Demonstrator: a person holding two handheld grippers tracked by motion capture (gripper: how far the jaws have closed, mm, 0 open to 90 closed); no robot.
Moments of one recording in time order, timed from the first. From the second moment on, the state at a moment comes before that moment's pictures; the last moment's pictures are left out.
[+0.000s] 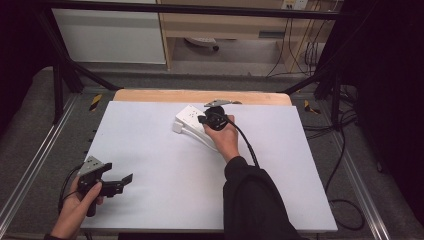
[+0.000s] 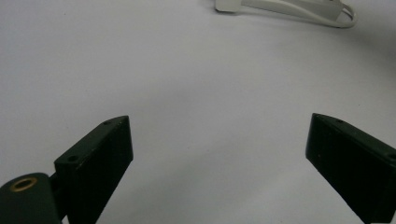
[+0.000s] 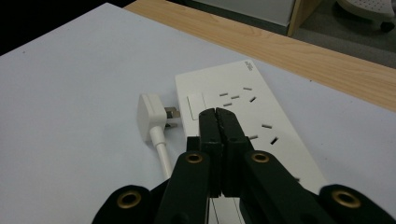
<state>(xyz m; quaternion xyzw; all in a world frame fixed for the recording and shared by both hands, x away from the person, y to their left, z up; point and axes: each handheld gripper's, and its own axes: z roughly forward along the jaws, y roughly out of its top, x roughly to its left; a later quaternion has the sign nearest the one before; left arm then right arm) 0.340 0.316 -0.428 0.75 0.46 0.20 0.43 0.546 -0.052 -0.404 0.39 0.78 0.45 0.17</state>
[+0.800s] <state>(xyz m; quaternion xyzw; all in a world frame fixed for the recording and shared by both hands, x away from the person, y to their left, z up) 0.339 0.319 -0.428 0.75 0.47 0.20 0.43 0.537 -0.065 -0.379 0.41 0.77 0.46 0.18</state>
